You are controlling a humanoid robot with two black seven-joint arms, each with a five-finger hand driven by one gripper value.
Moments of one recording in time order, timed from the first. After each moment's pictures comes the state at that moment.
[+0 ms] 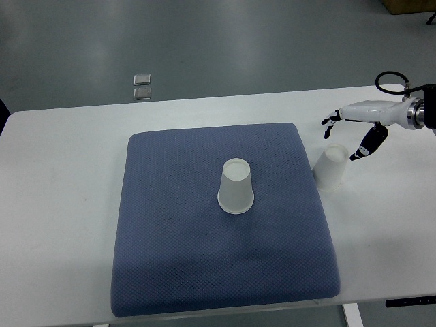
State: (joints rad) left arm 0.00 0.00 -0.15 -0.16 0.08 0.04 -0.05; right arm 1.13 -0.74 -0.02 0.99 -1.39 0.18 0.38
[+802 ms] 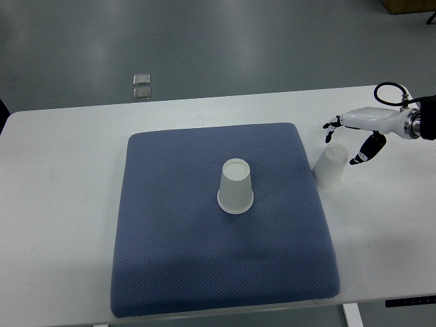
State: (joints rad) left arm 0.00 0.00 -0.15 -0.16 0.08 0.04 -0.05; right arm 1.07 -0.70 -0.03 0.92 -1.42 0.07 0.37
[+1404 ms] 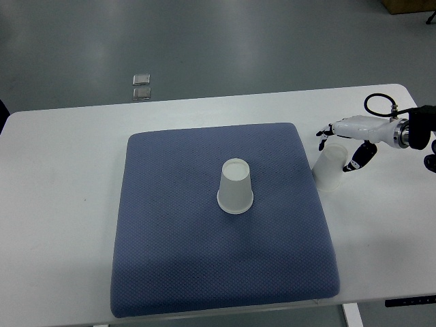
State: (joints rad) left arm 0.00 0.00 -0.15 -0.16 0.08 0.04 -0.05; right arm 1.03 -0.64 -0.03 0.89 -1.44 0.04 0.37
